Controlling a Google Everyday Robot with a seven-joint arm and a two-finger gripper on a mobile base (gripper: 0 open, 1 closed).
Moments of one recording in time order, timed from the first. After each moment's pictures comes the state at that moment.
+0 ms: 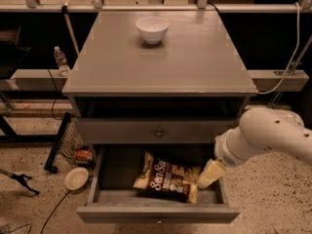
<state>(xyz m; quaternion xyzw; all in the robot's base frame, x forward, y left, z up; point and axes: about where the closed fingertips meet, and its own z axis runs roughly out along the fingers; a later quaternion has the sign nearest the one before) 0.489 -0.179 0.634 -0.49 0.85 0.07 0.19</state>
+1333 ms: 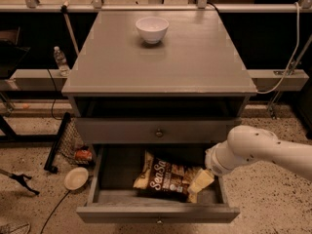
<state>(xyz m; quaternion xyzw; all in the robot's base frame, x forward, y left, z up) 0.507 -0.164 0.540 -0.48 0.85 0.12 0.18</state>
